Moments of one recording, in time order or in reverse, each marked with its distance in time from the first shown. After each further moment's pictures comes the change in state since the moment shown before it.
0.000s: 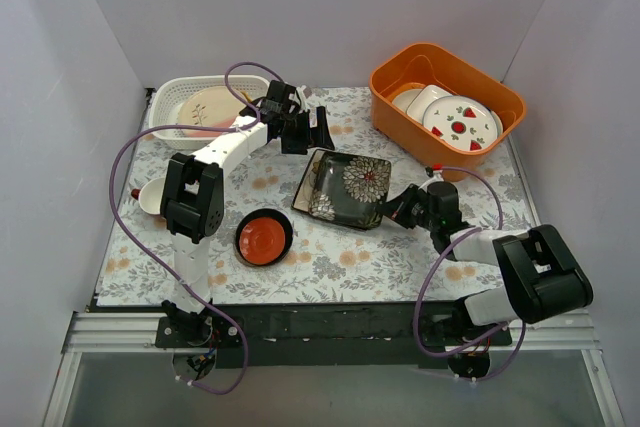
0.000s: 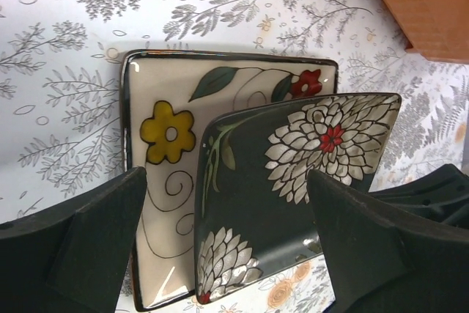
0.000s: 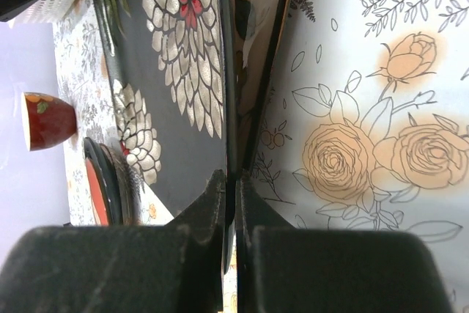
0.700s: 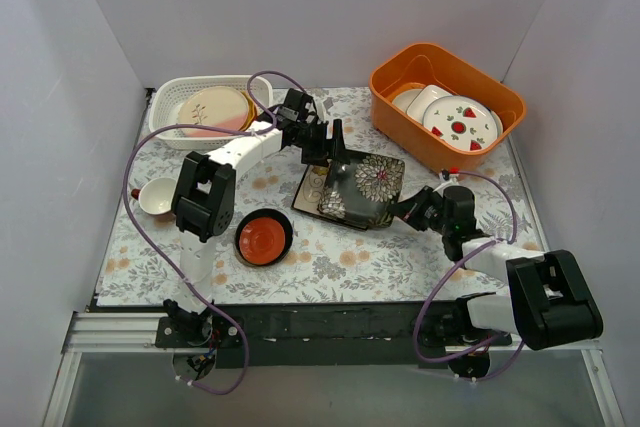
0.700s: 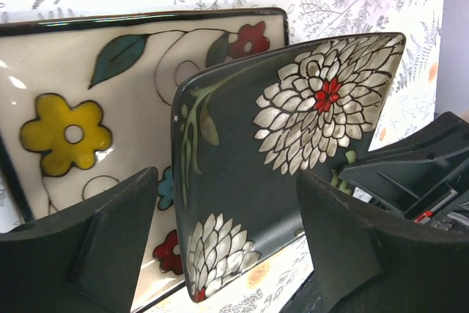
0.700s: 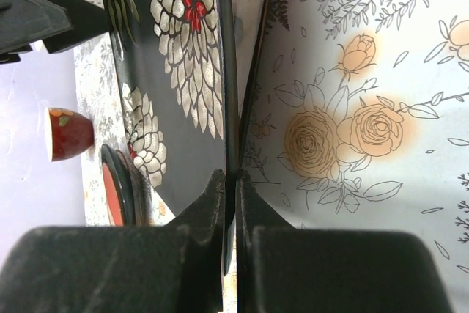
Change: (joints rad) left arm -0.063 0.053 0.006 0.014 0.155 0.007; right arm -0.107 -0.153 -0.067 -0.055 -0.051 0.006
